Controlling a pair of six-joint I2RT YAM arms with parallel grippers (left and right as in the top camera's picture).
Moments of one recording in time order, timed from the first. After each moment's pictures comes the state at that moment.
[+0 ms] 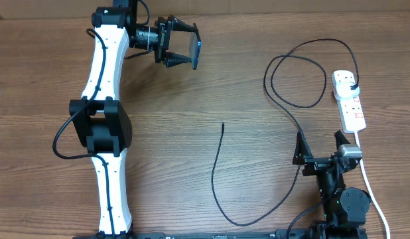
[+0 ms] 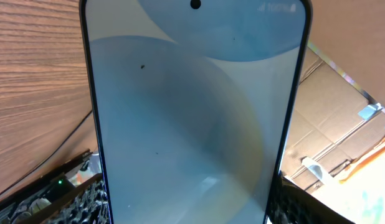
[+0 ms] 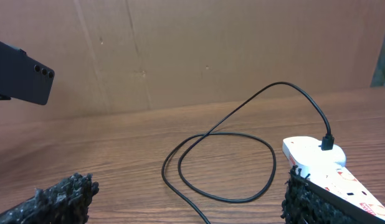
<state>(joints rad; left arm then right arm) -0.05 2.49 2.46 -1.29 1.28 -0.91 -0.06 0.01 0.02 -0.03 -0.11 0.13</state>
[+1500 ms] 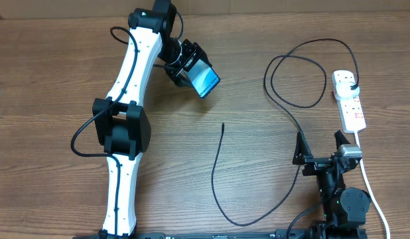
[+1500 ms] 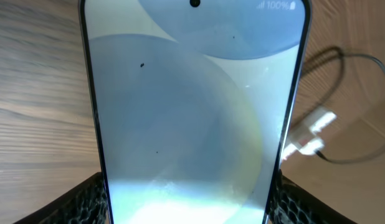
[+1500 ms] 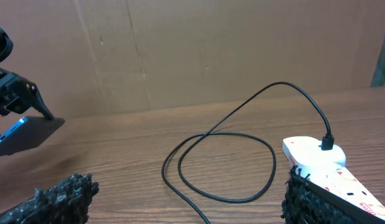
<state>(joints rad) -0.22 2.49 2.46 -1.44 0.63 -0.86 -0.06 0.01 0.02 -0.03 -0.11 0.13</state>
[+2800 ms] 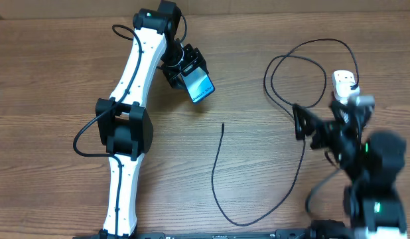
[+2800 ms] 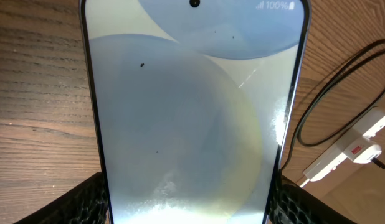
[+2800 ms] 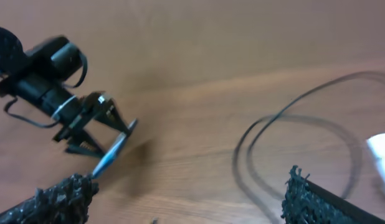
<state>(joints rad) -0.24 2.49 2.47 -1.48 0.49 -0.73 -0.06 0.77 0.74 -0.33 -0.40 0.23</state>
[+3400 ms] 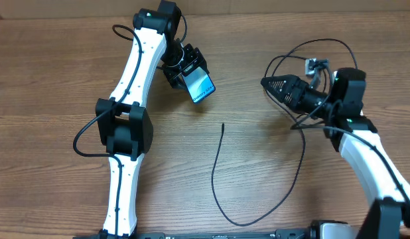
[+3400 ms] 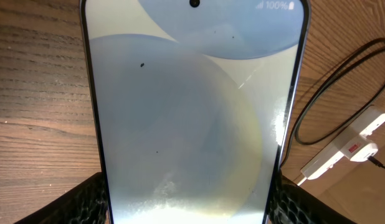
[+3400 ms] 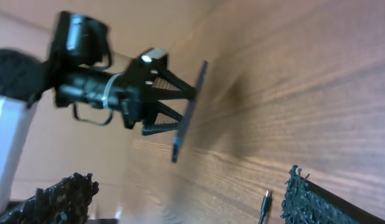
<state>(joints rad) -0.24 2.49 2.47 -1.48 0.50 -0.73 -0.06 1.46 0.84 0.02 -0.91 0.66</state>
